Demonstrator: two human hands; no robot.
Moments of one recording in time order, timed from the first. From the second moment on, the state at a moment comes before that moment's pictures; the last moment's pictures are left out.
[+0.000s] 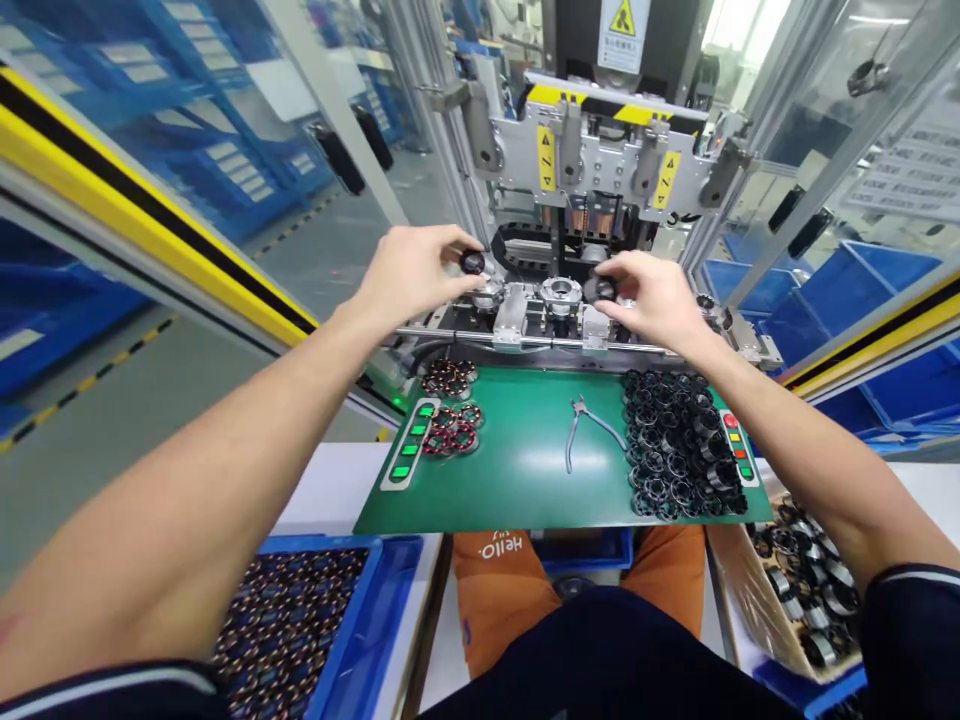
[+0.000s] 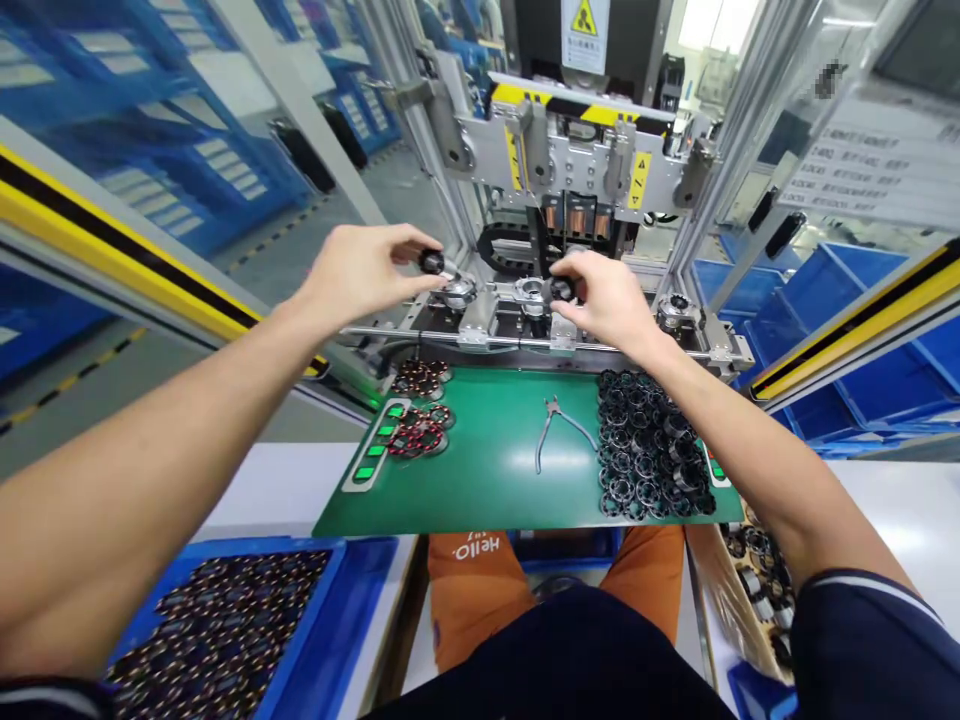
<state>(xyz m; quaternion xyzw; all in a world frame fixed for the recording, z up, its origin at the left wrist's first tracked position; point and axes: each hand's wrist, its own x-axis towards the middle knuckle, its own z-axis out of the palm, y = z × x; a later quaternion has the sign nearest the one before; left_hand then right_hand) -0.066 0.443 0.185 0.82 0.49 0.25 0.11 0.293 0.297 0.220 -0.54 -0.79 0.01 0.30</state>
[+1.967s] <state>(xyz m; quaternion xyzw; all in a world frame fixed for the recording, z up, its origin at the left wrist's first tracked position) -0.046 0.421 0.113 0.80 0.53 0.29 0.09 0.223 0.374 0.140 -0.62 -0.79 0.03 0.06</state>
